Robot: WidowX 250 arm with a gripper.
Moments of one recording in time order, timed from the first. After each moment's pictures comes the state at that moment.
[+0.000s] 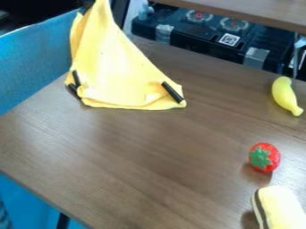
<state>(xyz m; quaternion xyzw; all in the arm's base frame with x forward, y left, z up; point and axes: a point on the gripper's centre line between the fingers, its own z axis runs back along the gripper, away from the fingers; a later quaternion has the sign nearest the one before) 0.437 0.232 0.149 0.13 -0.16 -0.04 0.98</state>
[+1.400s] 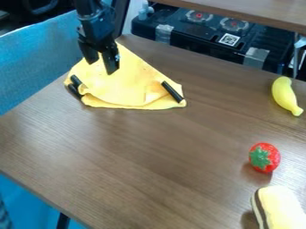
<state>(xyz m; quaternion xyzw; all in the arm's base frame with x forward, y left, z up) 0.395 0.166 0.057 0.03 -0.12 -0.07 0.99</state>
